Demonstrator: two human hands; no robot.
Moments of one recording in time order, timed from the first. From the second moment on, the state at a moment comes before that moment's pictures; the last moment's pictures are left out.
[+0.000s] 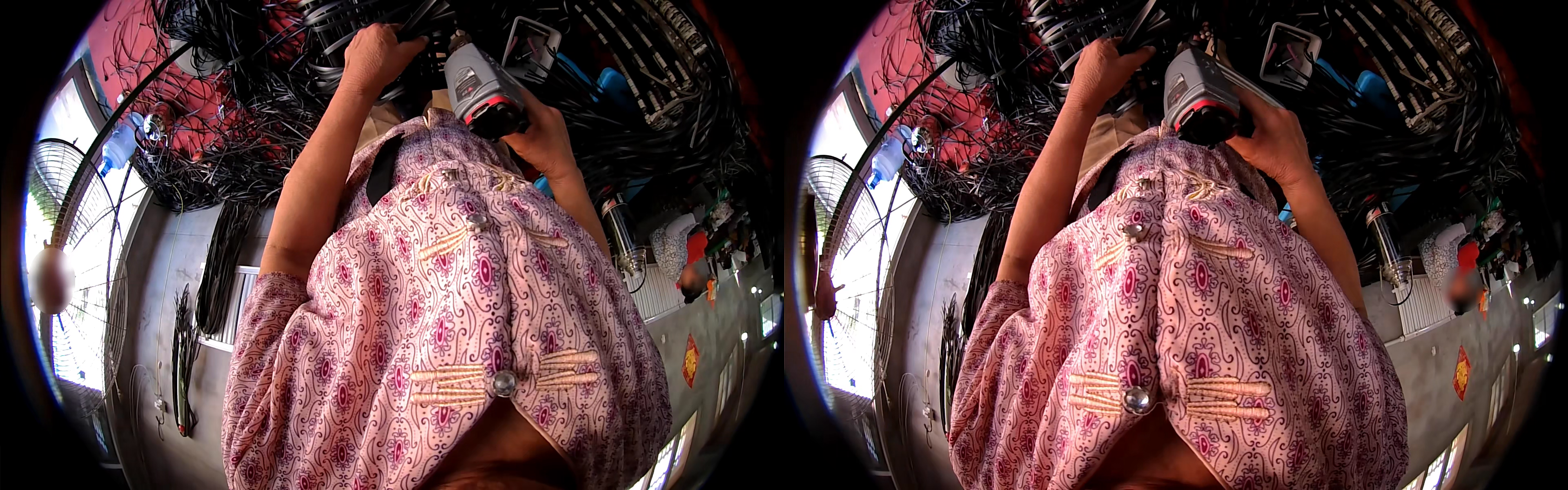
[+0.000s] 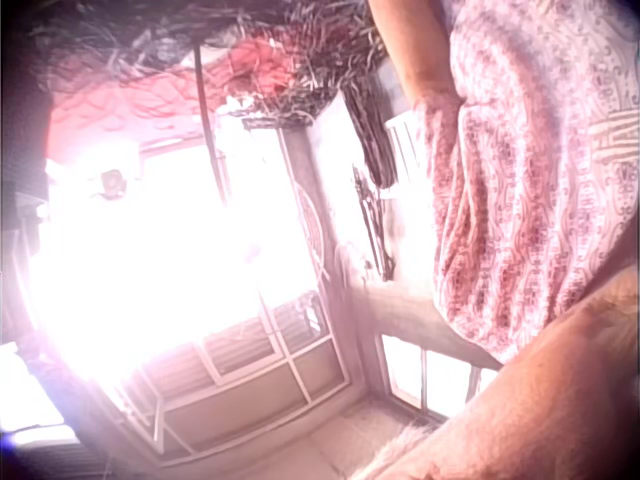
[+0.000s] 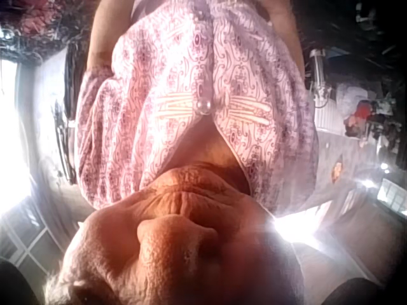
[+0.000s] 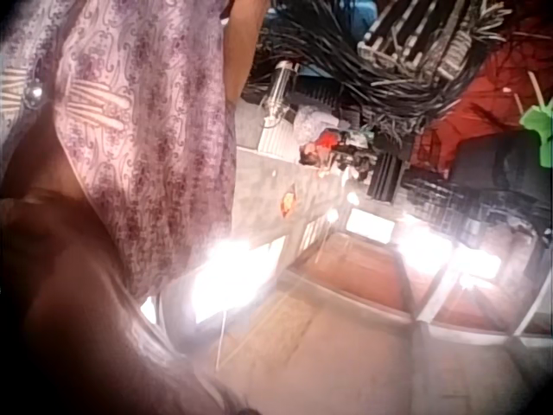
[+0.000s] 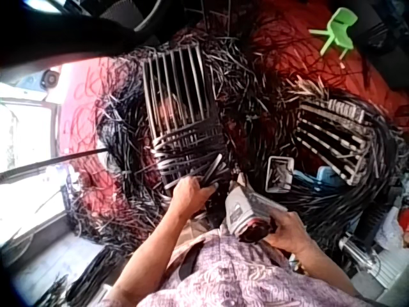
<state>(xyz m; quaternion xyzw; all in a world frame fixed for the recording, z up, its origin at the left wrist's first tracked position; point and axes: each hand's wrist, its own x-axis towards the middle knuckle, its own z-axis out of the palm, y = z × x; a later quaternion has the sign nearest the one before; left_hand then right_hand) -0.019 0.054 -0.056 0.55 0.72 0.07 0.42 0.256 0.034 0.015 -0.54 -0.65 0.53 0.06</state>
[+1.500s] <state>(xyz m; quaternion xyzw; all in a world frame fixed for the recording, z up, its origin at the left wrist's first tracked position) -0.042 0.054 -0.055 0.46 0.56 0.22 0.65 0.302 0.026 0.029 -0.73 -0.41 0.54 0.06</state>
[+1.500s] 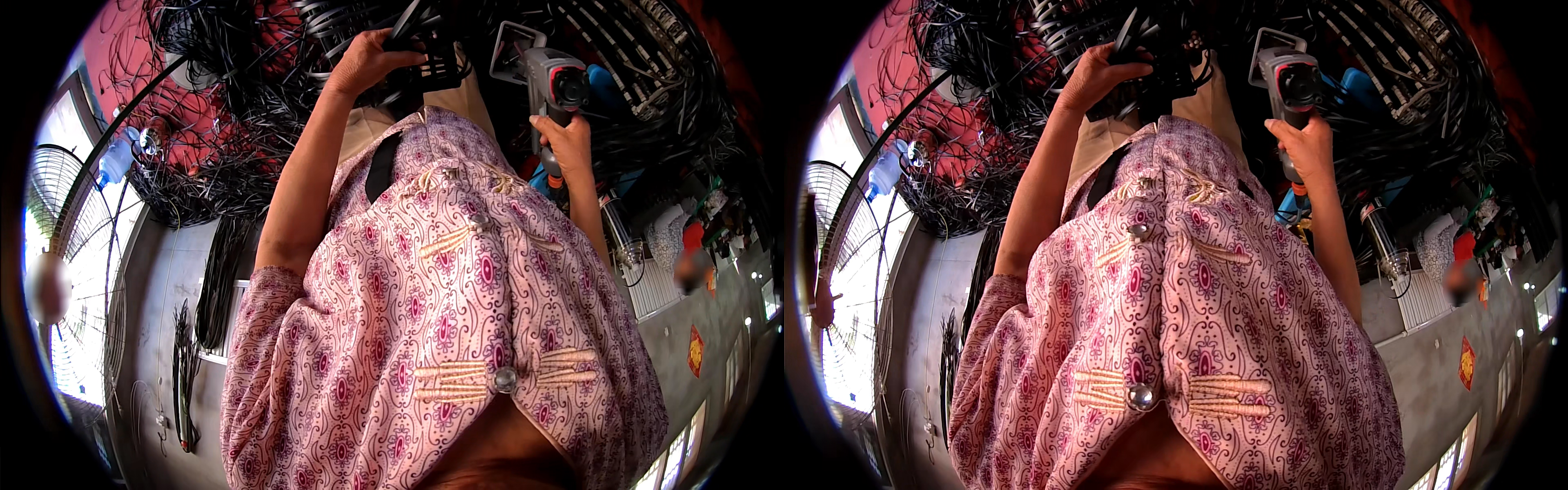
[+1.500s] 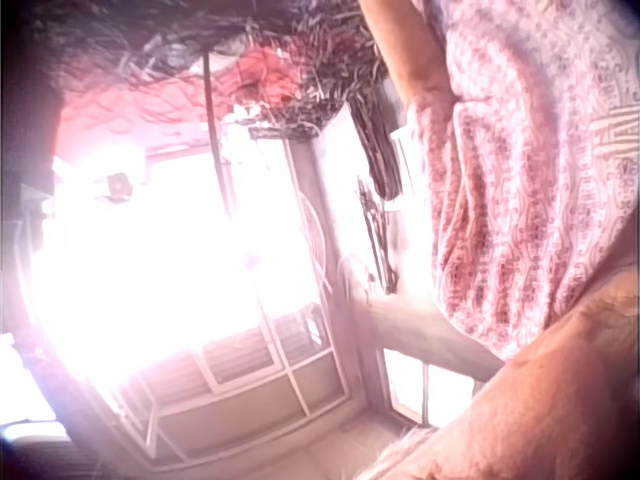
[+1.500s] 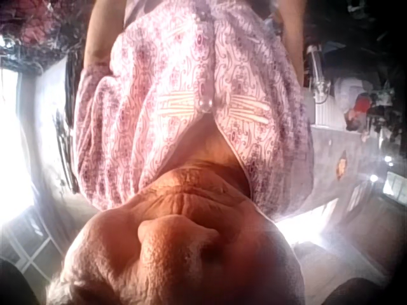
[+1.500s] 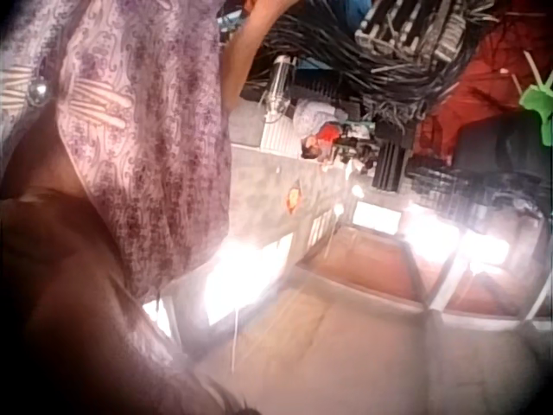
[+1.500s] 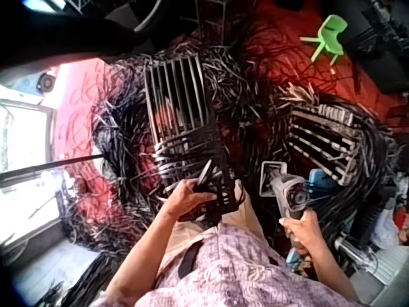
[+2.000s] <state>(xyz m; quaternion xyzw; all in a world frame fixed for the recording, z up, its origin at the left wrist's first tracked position) -0.034 0.046 -0.065 0.57 0.65 0.21 0.45 0.302 0.006 0.016 -0.74 -0.34 0.56 0.15</state>
